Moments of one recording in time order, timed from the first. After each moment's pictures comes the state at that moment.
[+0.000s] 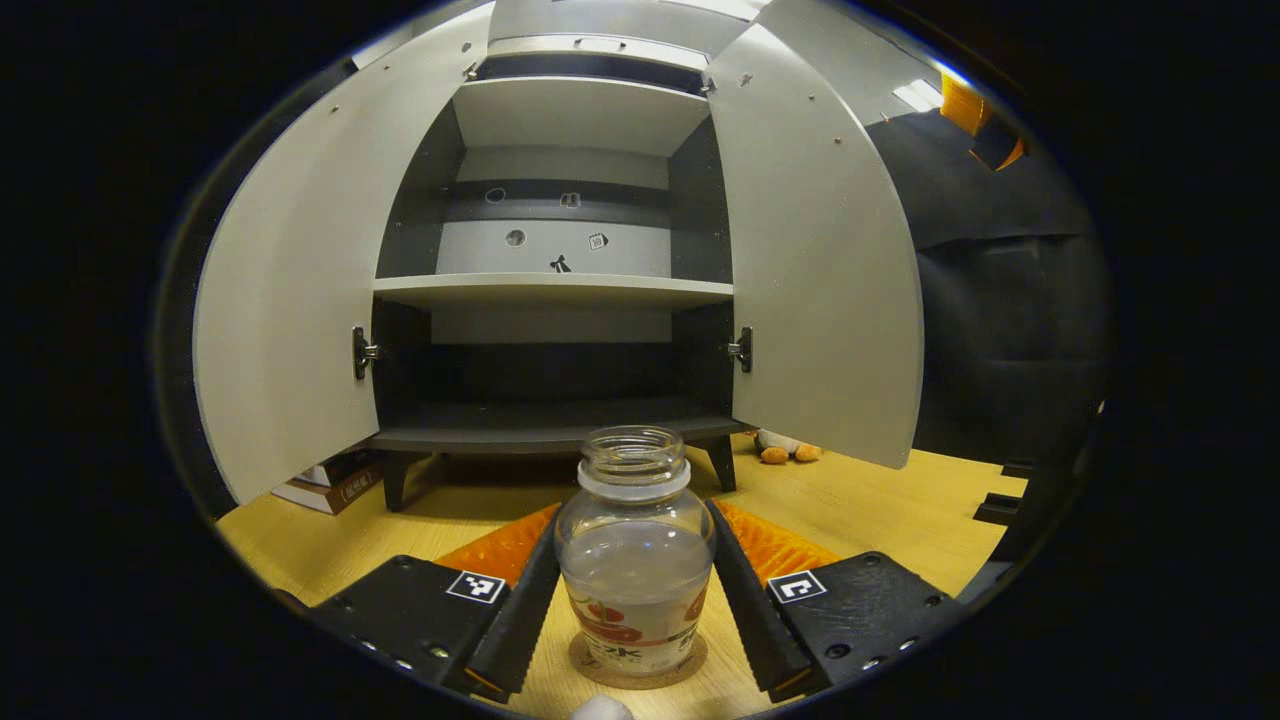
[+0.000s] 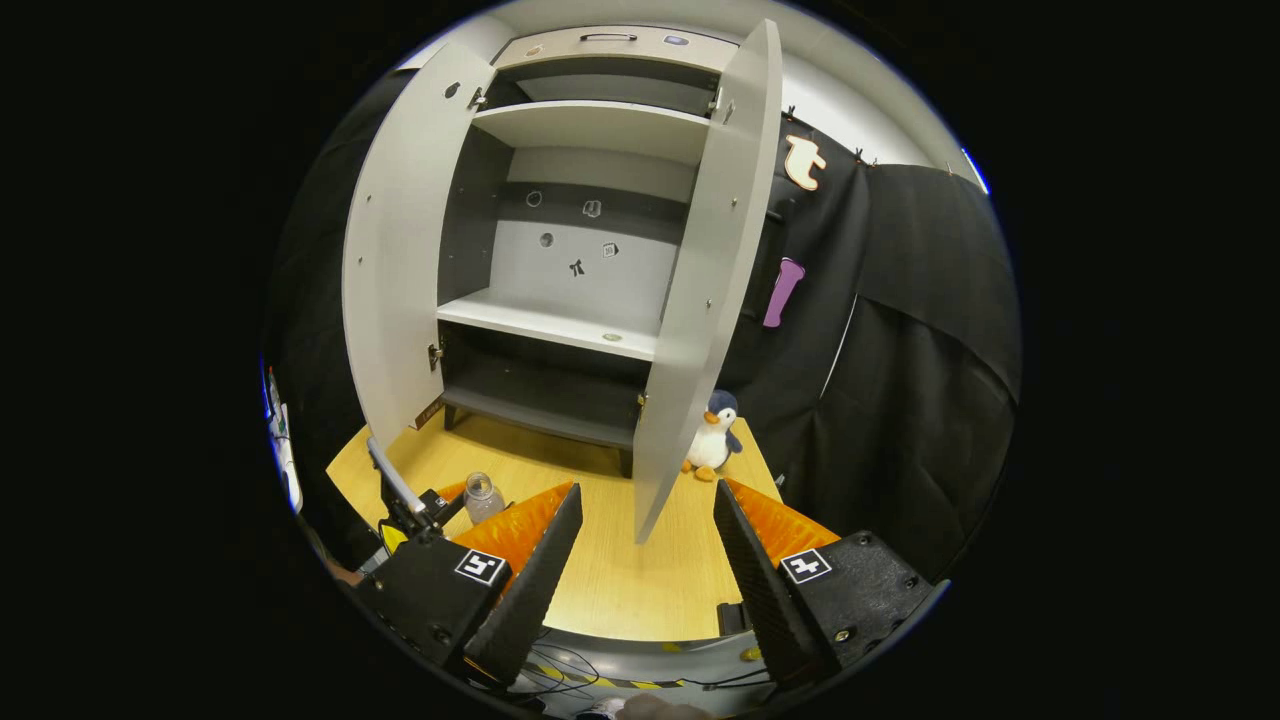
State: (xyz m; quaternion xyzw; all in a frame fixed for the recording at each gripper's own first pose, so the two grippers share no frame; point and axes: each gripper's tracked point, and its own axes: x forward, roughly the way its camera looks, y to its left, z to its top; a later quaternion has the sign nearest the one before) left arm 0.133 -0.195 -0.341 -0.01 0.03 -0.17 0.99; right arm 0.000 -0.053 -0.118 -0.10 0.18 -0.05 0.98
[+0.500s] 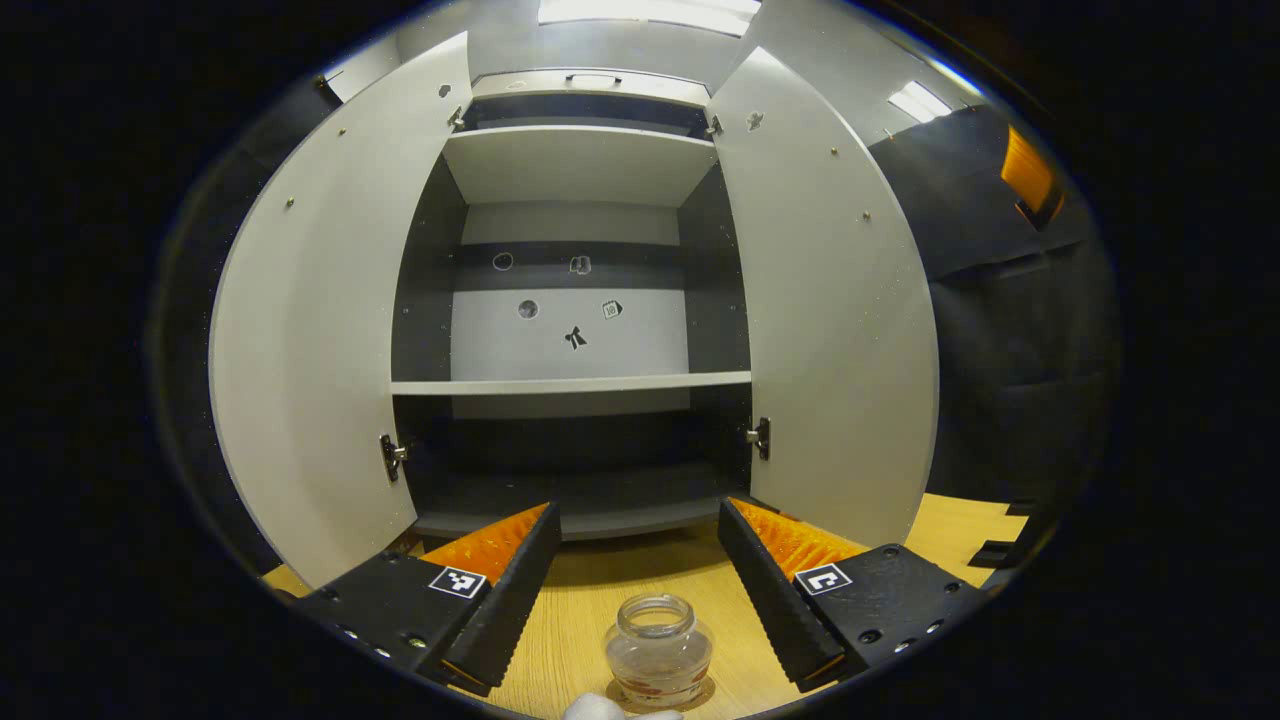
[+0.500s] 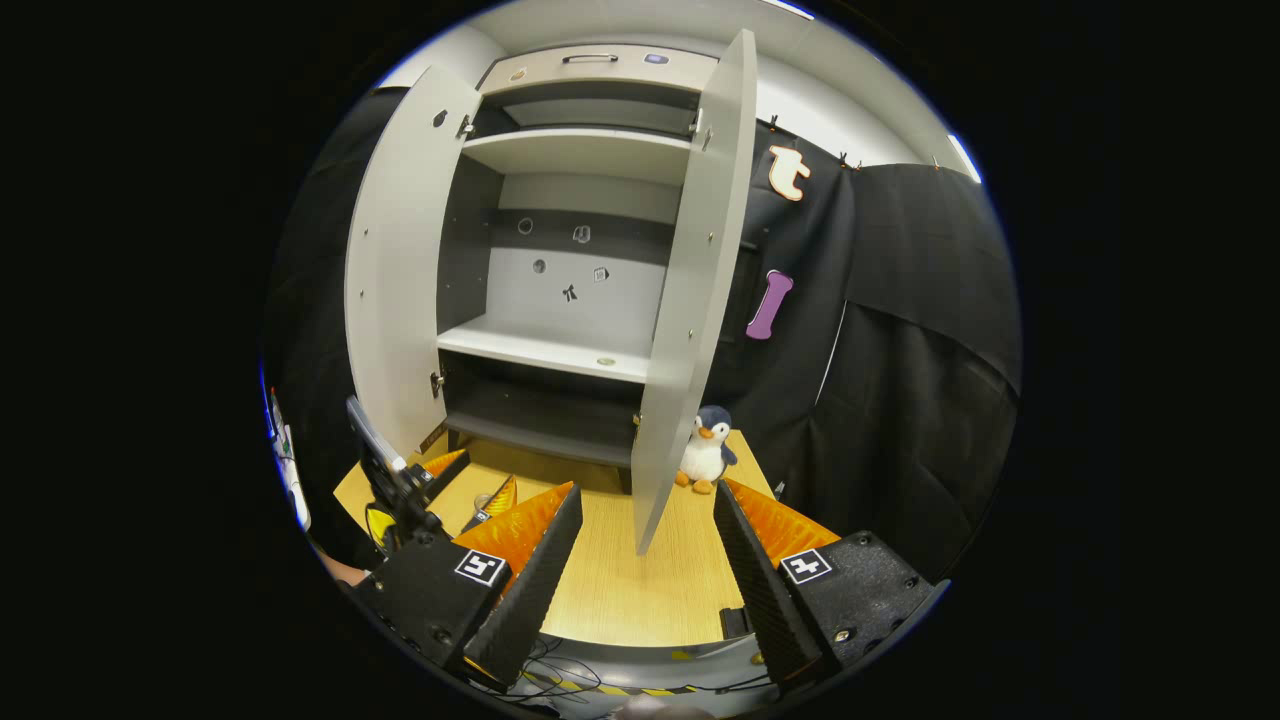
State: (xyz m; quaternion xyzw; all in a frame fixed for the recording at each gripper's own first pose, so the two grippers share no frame) left arm 0.137 -0.181 -0.211 0.00 -0.04 -0.15 0.99; right arm -0.013 -0.051 -0.085 -0.08 0.14 -0.06 0.99
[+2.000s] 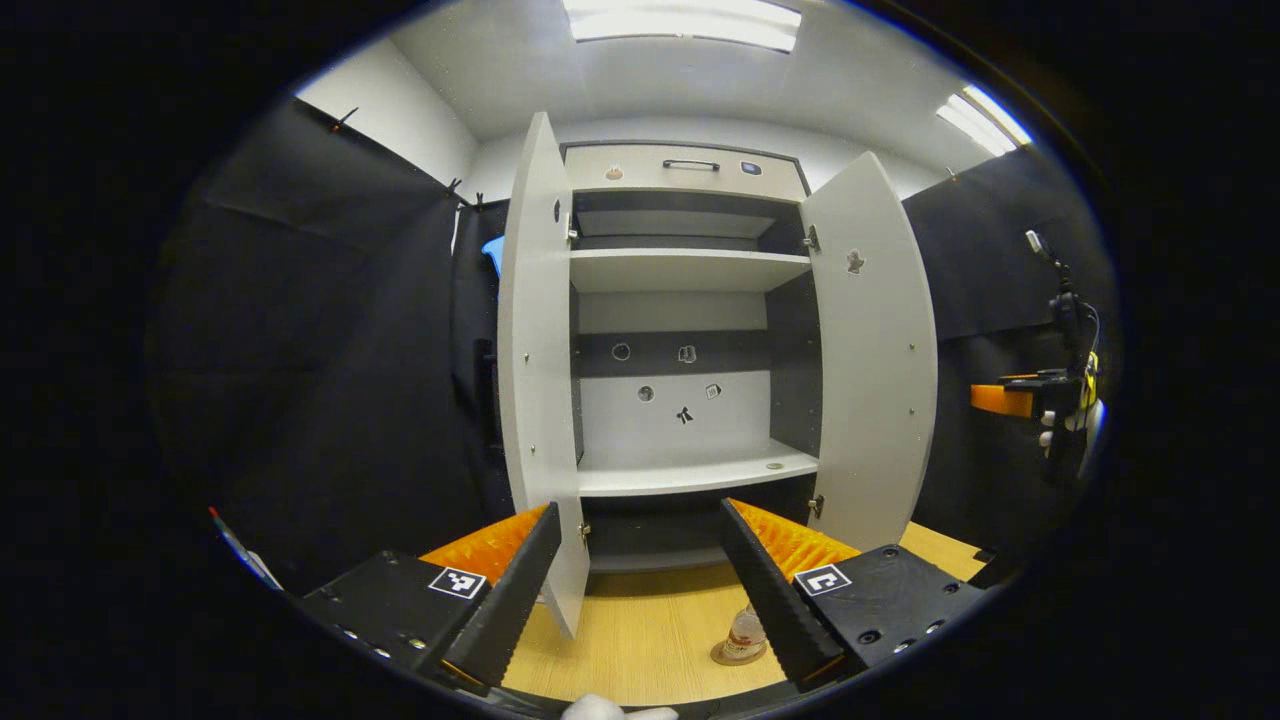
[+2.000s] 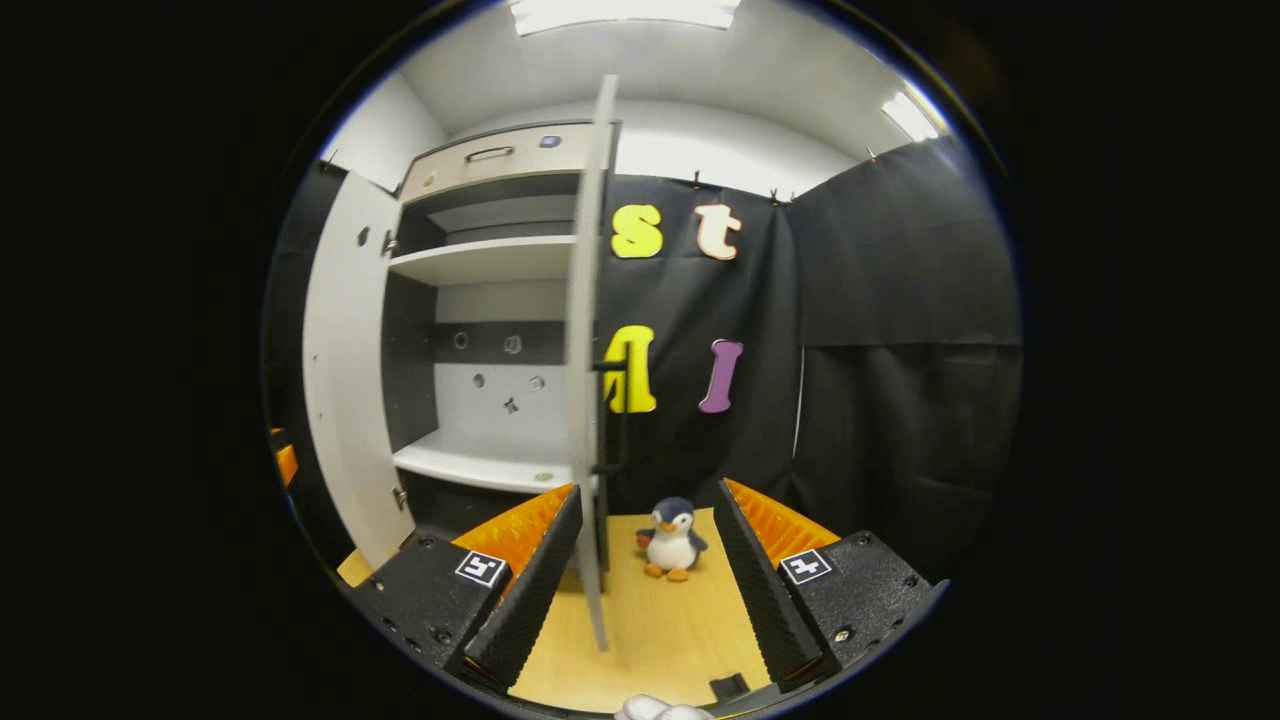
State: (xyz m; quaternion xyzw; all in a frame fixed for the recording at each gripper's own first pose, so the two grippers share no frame) left arm 0.006 -0.026 -0.033 0.01 -0.01 -0.04 1.00; right arm 0.052 -0.165 0.016 0.00 -0.01 -0.10 1.00
